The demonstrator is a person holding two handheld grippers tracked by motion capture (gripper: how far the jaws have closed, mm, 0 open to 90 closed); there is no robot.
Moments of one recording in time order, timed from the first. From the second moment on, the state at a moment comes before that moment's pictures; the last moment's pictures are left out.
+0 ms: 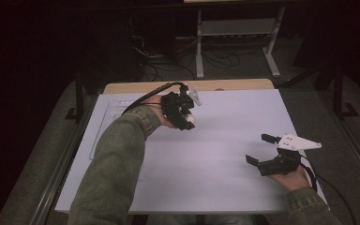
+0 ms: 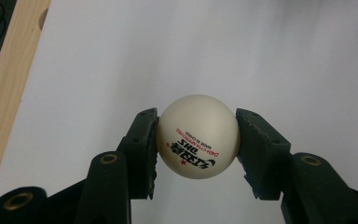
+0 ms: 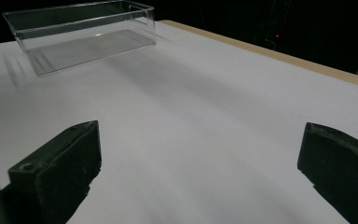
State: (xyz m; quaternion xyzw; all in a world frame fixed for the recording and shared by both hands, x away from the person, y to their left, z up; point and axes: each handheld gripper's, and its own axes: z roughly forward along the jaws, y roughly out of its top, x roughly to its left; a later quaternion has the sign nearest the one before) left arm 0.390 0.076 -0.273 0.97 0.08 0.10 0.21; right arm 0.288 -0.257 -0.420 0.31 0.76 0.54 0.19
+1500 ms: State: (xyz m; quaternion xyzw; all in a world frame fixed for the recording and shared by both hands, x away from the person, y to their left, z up) left arm 0.380 0.142 -0.264 0.96 0.13 0.11 0.21; right arm 0.286 -0.257 -0.419 0.32 0.76 0.54 0.19
